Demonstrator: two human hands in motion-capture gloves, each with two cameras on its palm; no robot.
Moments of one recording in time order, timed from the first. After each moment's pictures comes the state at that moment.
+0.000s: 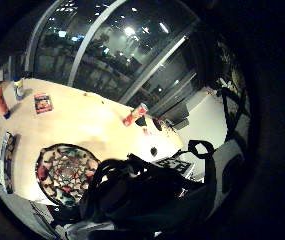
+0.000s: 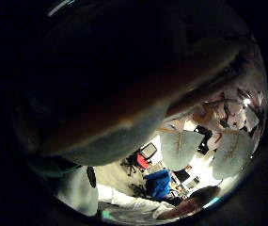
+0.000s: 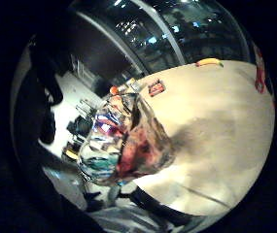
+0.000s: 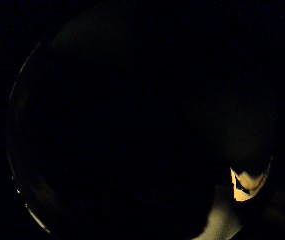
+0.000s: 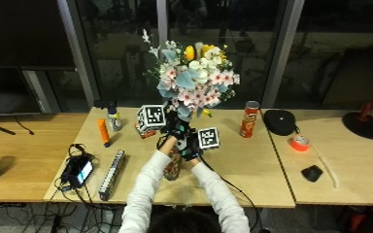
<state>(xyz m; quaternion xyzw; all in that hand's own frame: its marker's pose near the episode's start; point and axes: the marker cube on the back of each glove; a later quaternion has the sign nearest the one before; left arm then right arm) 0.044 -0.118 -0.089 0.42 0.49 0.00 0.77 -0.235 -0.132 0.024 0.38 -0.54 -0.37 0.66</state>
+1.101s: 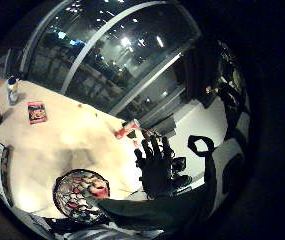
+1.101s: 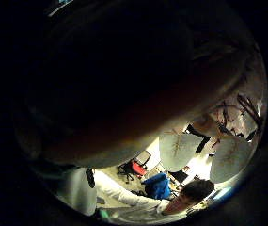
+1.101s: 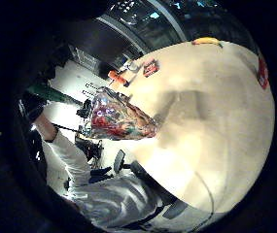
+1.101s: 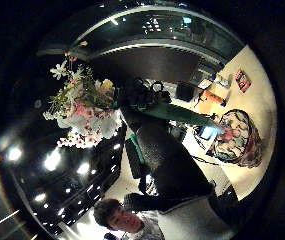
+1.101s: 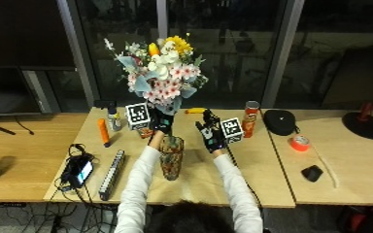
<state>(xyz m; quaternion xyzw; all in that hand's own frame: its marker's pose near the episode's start) -0.026 -0.137 -0.100 0.44 0.54 -0.06 0.72 -0.138 -0.164 0.016 0.17 -0.58 -0.26 0.75</state>
